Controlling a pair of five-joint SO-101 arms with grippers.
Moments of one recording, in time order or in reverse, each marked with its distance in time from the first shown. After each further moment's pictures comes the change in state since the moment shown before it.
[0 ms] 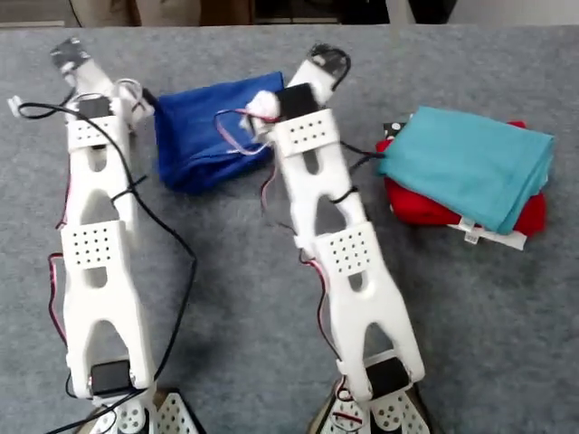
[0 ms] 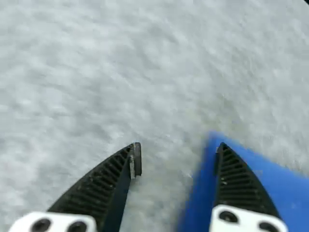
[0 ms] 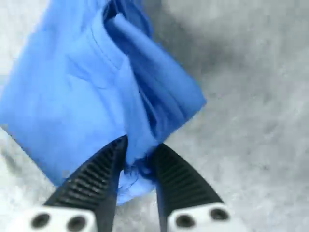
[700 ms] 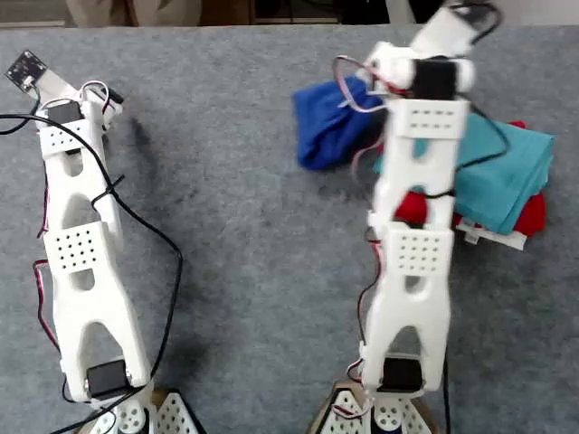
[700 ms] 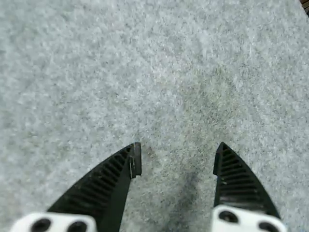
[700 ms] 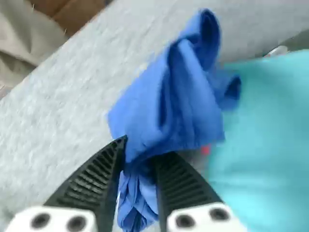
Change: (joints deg) left arm -4.1 0.0 0.0 0.0 5.4; right arm 23.6 -15.6 -2.5 1.6 20.2
